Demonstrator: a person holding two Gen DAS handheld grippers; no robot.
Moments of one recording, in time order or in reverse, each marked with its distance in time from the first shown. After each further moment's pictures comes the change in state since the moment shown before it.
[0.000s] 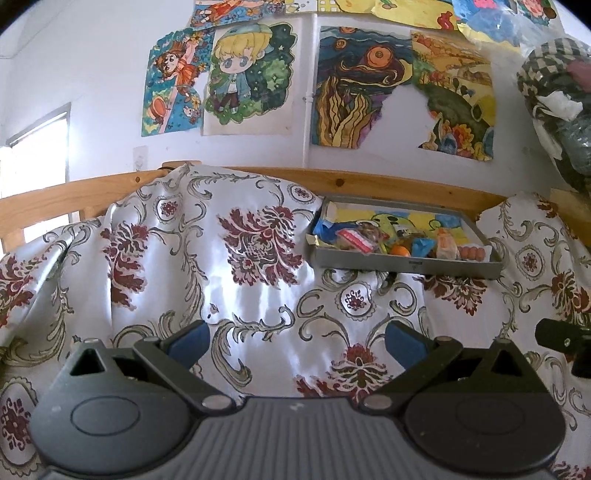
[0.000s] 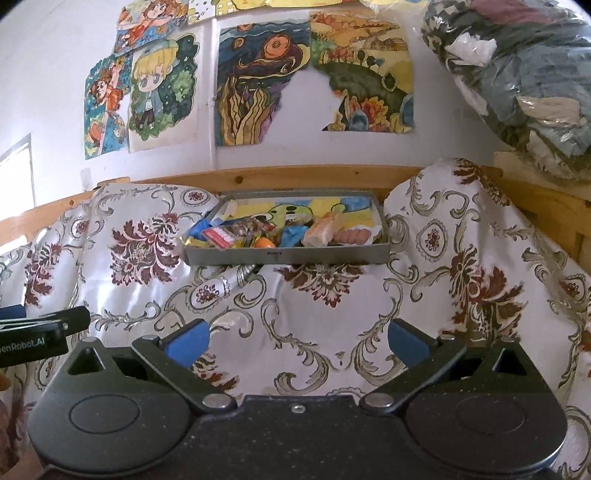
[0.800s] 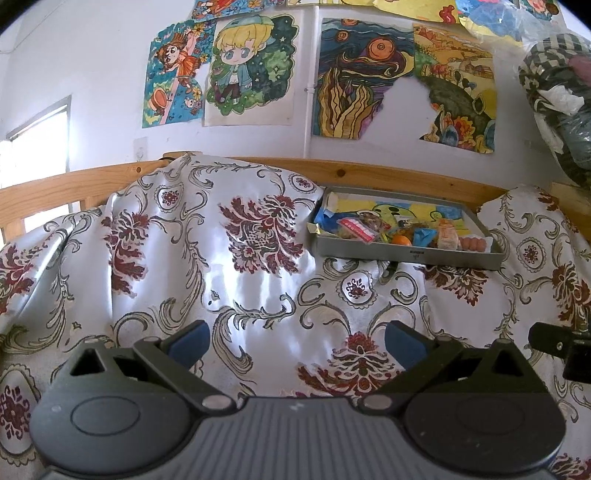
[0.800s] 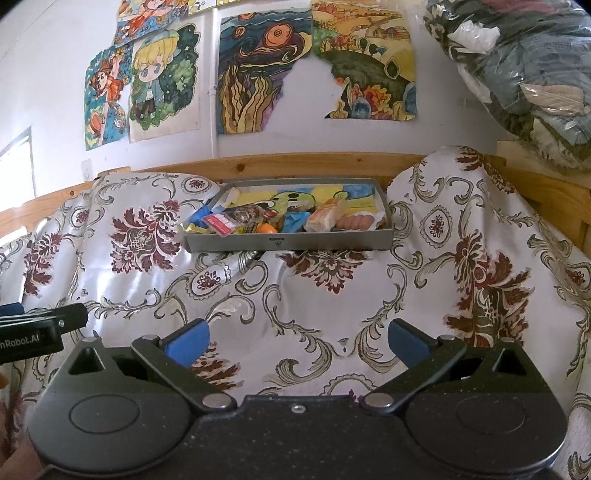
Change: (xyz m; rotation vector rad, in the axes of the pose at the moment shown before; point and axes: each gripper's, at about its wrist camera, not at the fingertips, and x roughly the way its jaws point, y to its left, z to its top) left arm 0.000 0.002 -0.006 -0.005 0.026 0.000; right arm 0.007 -0.001 -0.008 0.003 0.027 0.006
